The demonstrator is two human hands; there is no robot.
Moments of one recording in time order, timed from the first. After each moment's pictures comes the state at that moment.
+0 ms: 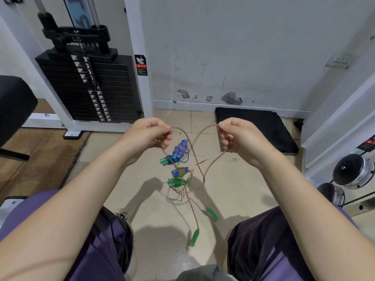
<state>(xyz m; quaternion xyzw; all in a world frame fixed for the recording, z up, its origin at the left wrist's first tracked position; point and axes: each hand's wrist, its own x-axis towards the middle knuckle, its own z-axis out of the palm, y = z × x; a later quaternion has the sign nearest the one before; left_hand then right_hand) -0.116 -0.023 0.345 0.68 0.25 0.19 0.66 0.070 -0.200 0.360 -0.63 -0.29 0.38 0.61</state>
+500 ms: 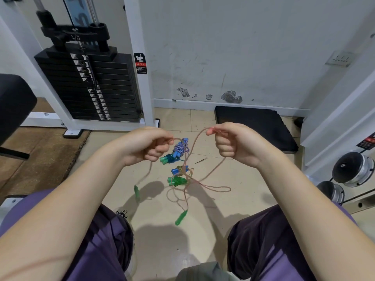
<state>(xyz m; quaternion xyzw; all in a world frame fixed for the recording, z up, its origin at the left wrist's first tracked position) -0.122 -0.019 0.344 0.64 0.24 -0.02 0.73 0.064 -0.200 0.362 -0.60 -0.26 0.51 0.57</state>
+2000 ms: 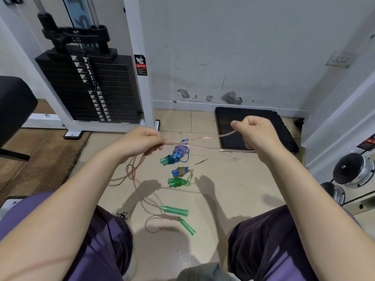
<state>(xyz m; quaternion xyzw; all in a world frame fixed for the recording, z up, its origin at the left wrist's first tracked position) -0.125 -0.007 0.335 0.80 0.29 0.06 0.51 0.096 -0.213 0.357 -0.79 -0.24 0.18 0.53</state>
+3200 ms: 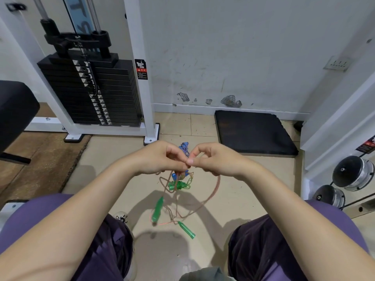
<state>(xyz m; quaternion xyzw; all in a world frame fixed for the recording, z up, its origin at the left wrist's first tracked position) -0.119 -0.049 0.343 0.83 0.18 -0.03 0.52 0.036 -0.192 0.342 -0.71 -0.46 0.41 0.34</state>
